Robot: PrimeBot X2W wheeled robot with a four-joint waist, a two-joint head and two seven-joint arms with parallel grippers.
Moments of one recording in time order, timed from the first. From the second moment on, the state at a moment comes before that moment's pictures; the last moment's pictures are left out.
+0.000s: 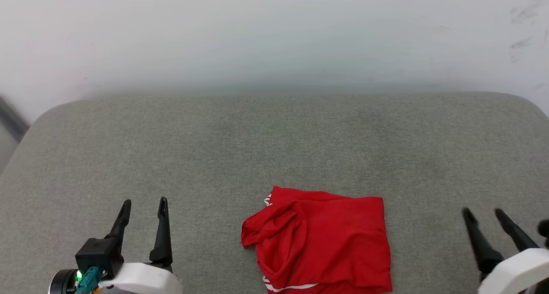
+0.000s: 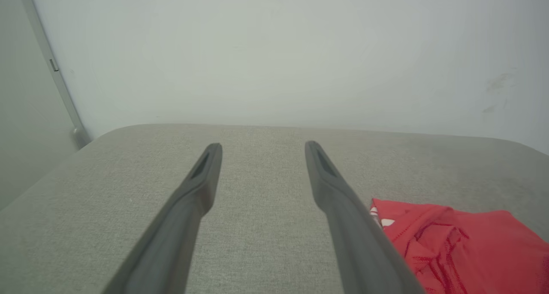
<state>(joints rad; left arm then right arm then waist) 0.01 0.47 -0.41 -0.05 -0.58 0.36 -0.24 0.13 -0.11 -0.13 -0.20 0.29 0.13 0.26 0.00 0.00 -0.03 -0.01</state>
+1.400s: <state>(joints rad) -0.11 0.33 -0.34 0.05 -0.46 0.22 -0.26 -0.13 -0.20 0.01 0.26 0.94 0.13 0.76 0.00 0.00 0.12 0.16</state>
